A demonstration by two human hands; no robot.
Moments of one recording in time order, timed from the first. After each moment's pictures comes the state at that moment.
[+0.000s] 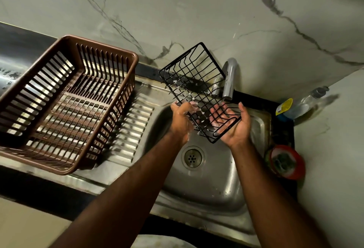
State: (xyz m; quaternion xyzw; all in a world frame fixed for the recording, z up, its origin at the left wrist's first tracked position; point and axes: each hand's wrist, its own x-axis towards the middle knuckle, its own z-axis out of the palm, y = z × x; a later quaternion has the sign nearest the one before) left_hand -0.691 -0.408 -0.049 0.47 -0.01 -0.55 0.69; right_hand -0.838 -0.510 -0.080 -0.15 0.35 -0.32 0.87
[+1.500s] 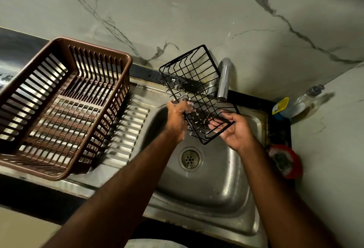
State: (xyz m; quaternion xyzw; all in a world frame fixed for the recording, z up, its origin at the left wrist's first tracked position) left_hand -0.686 -0.419 -0.055 0.52 -0.05 -0.55 0.65; right_hand -0.852 -0.513 -0.064 -0.19 0.52 -0.28 0.79
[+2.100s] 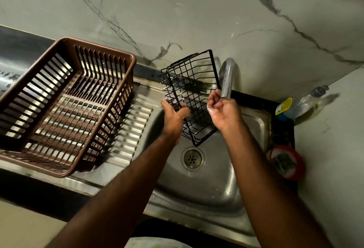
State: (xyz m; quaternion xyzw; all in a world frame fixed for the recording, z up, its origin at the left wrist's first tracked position) left_hand -0.682 -0.401 -0.052 0.62 -0.12 -0.45 0.64; right_hand -0.783 -0.518 -0.025 -0.11 0.45 -0.38 0.80
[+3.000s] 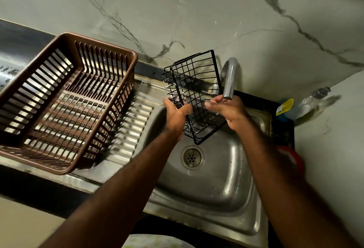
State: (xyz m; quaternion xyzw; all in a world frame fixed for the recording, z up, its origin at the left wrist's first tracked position) left_hand -0.683 -0.402 -0.034 0.63 -0.09 -0.48 0.60; right_hand -0.803 -0.540 -0.051 -0.56 0.53 -0.21 0.60
